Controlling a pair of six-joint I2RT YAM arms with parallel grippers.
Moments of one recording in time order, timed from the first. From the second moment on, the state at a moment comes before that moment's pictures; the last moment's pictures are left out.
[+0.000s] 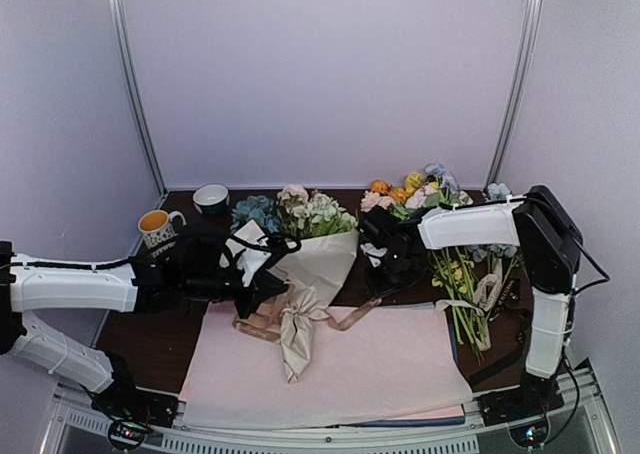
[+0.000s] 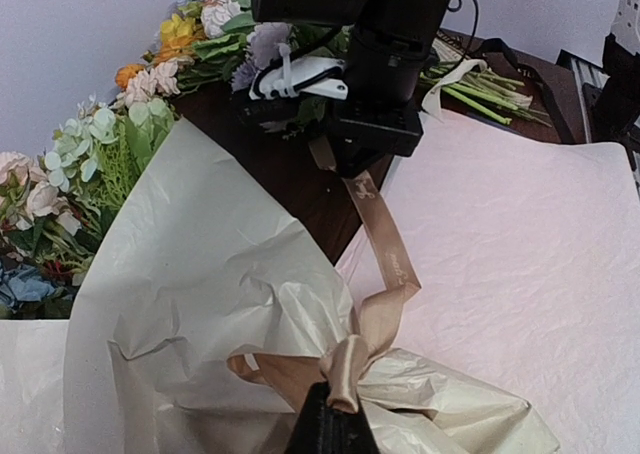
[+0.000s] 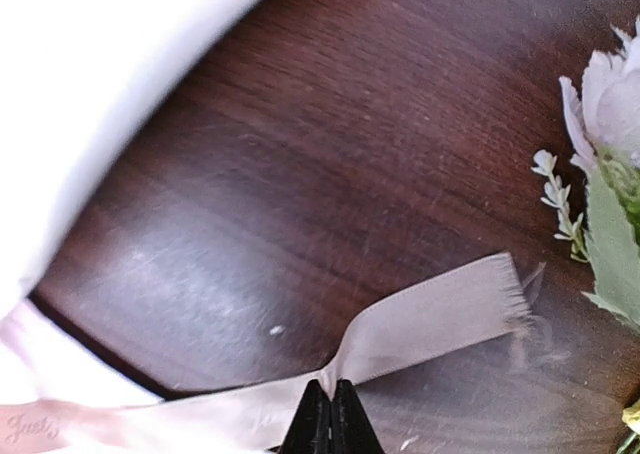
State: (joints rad) left arm -0.89 1.26 0.68 0.06 0.18 0.15; right arm 0.74 1.98 1.35 -0.67 0.05 0.31
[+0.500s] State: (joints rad) left arm -0.91 1.18 0.59 0.17 0.19 0.14; right arm 0.92 1.84 1.80 -0.40 -0.36 0.32
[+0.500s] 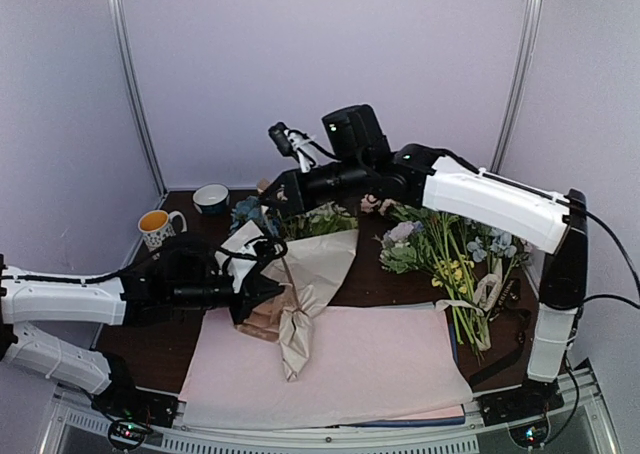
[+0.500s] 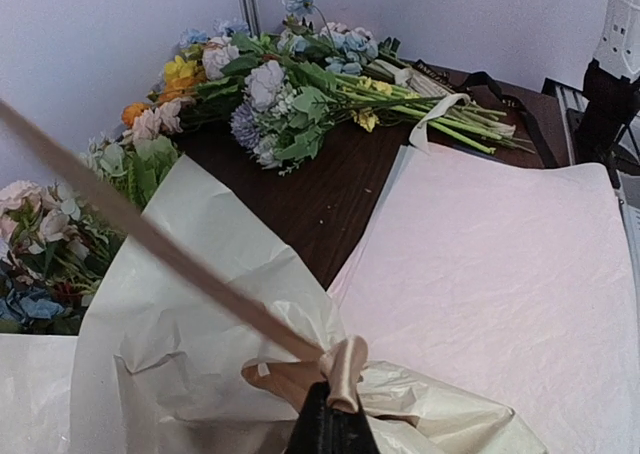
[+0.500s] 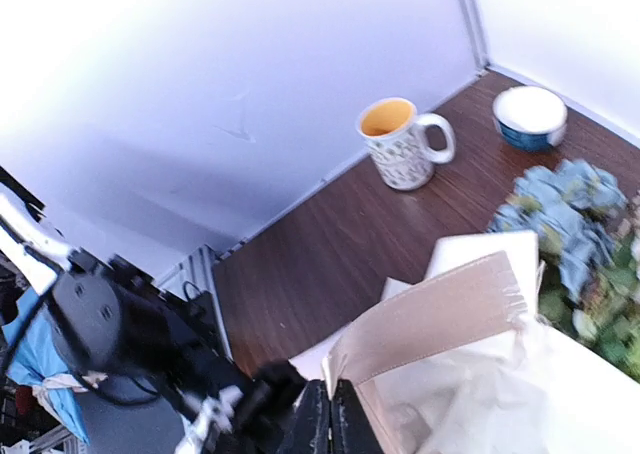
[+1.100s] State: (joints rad) left arm -0.93 1.14 0.45 0.34 0.17 0.02; right arm 0.94 2.08 1.91 -0.46 -0.40 0.34
